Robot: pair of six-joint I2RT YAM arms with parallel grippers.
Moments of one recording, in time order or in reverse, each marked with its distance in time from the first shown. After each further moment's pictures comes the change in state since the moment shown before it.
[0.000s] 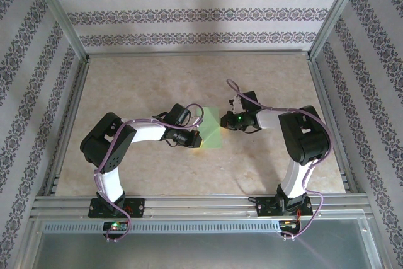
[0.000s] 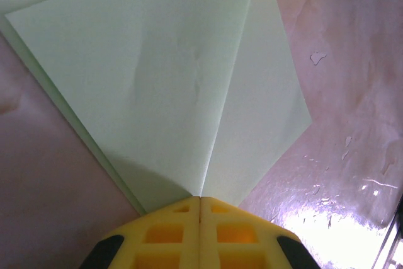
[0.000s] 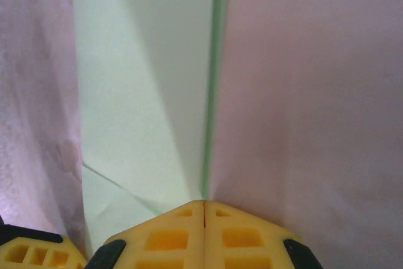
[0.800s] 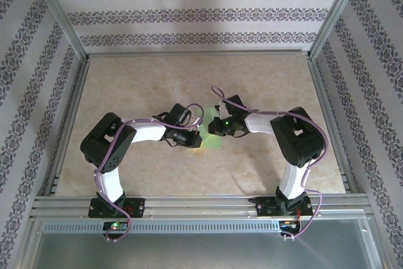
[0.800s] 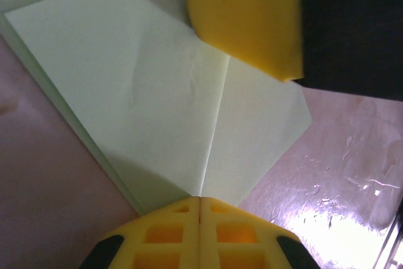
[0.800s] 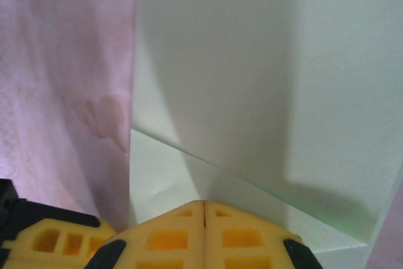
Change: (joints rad) left arm -0.004 -0.001 0.006 -0.006 -0.003 0.000; right arm 0.170 0.018 0.017 0.001 0.027 0.063
